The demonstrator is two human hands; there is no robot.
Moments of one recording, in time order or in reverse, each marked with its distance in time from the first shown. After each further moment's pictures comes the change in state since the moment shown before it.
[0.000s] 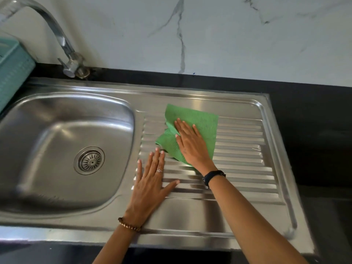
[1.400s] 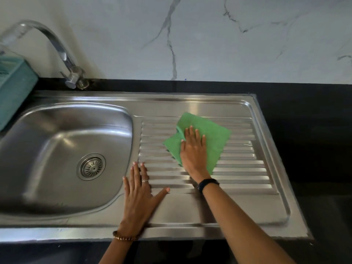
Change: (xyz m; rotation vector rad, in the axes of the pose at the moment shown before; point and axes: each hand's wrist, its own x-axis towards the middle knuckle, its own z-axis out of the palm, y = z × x) left_hand -0.036 -0.012 0.004 -0.041 -0.026 -0.207; right_hand -0.034 -0.018 -0.004 0.035 0.119 0.360
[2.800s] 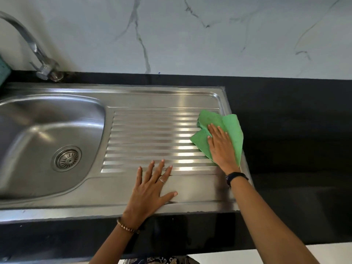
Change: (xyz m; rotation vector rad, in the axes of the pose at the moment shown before) left_hand -0.041 0.095 0.028 0.348 -0.094 0.405; right_hand -0.035 0.184 -0.050 0.035 0.036 -0.002
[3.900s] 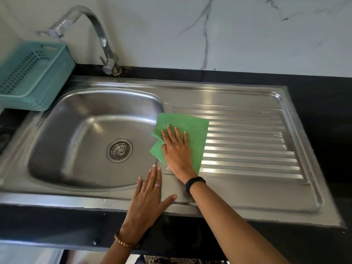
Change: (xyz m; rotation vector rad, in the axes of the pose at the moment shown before) left_hand -0.081 -0.152 0.008 -0.211 0.046 -0.256; right_hand -0.011 -0.300 0.104 -0.062 -0.121 -0.311
